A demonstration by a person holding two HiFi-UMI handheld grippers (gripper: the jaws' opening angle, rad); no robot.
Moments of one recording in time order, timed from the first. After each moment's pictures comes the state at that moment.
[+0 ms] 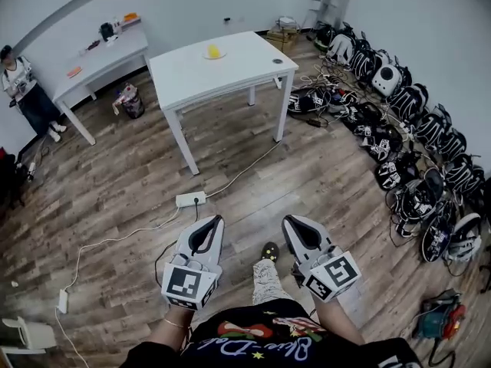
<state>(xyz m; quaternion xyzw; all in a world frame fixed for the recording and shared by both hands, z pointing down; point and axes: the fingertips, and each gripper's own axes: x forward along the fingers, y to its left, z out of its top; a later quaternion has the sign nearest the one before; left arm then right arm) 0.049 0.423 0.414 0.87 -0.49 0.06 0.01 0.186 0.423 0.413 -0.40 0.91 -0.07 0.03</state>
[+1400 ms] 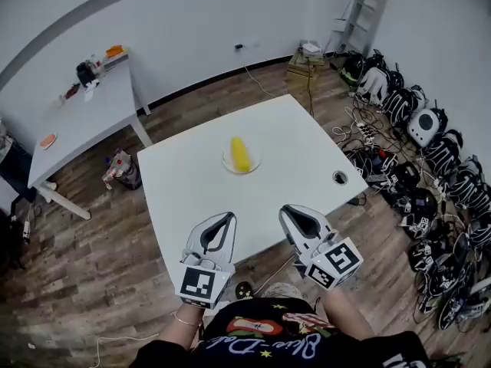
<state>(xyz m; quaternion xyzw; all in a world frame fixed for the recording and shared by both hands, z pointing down) -0.123 -0.407 0.368 0.87 -0.49 0.06 -0.04 -0.020 -0.419 0.369 -0.37 0.93 -0.05 0.04</state>
